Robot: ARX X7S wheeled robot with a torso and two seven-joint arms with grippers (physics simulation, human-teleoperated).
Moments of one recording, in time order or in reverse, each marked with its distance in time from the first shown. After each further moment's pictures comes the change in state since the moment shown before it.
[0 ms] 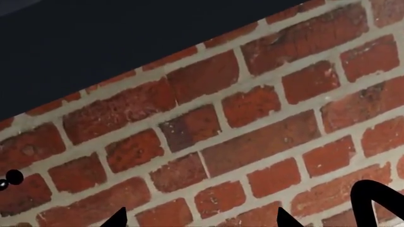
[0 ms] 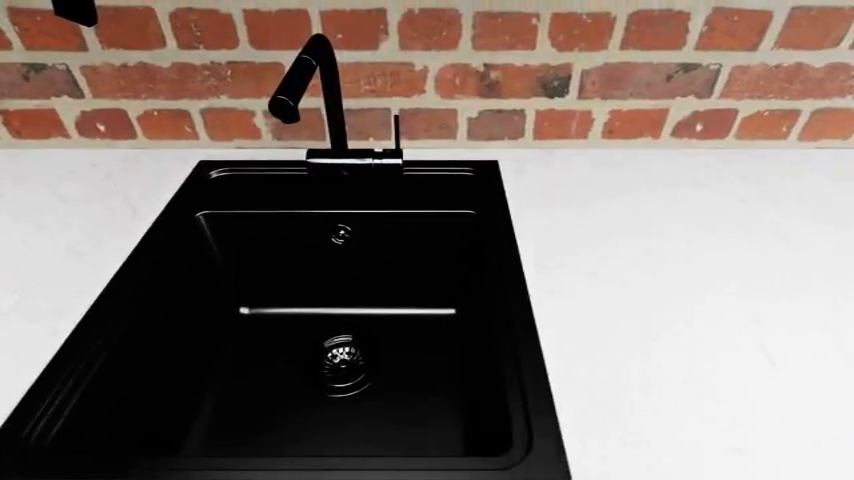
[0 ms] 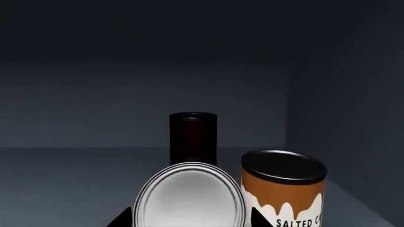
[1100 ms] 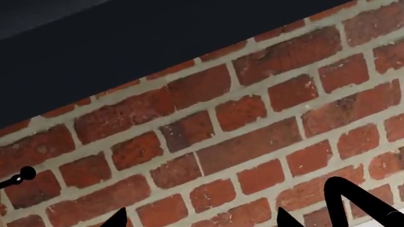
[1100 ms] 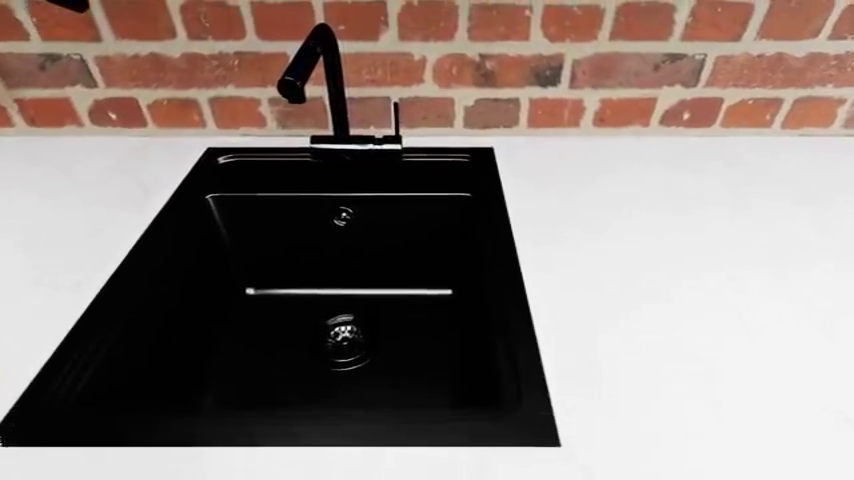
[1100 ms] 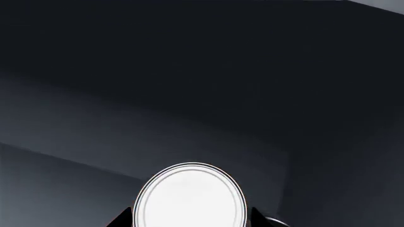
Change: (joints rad) left arm -0.022 -0.003 -0.012 0.006 -0.014 -0.017 0.018; right arm -0.009 -0.060 -0.072 -0.200 -0.189 -0.023 -0.230
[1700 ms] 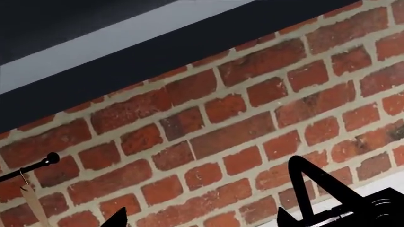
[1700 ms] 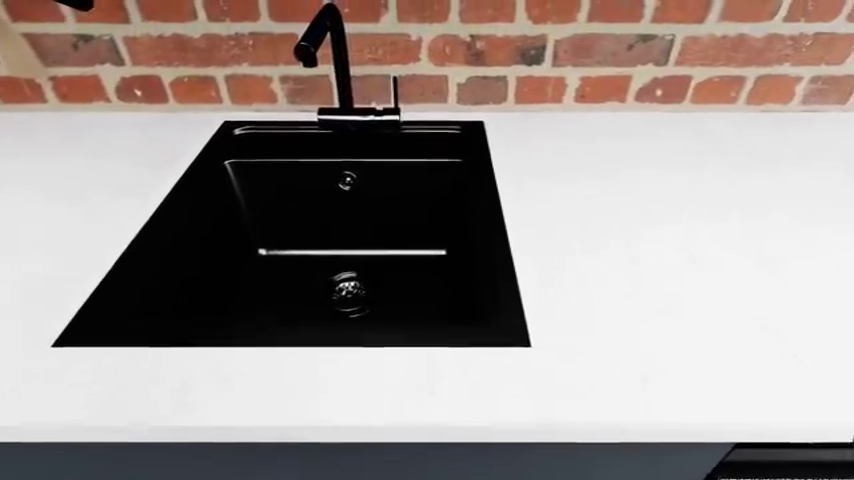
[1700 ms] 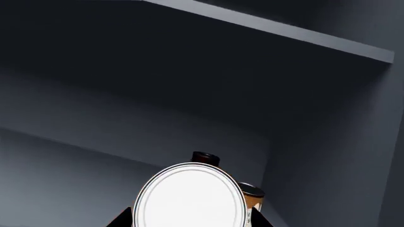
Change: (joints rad) left arm -0.007 0.008 0.005 -0.009 0.003 0.004 0.005; right arm 0.000 0.001 0.030 0.021 -0.037 -0.003 -0.005
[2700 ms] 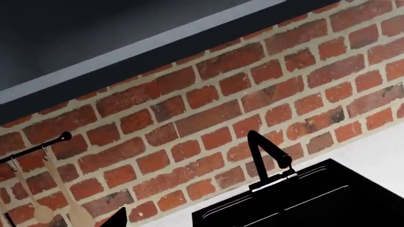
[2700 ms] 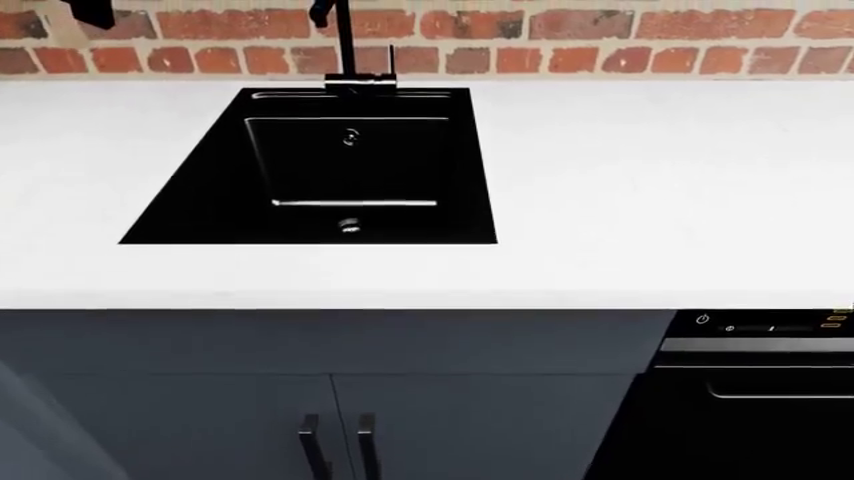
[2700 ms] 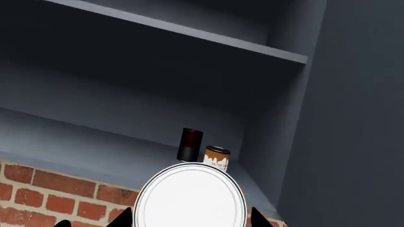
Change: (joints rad) left arm 0.031 0.014 0.000 -0.007 -0.006 0.013 0.003; right arm 0.000 0.013 0.015 0.048 -0.019 -0.005 0.008
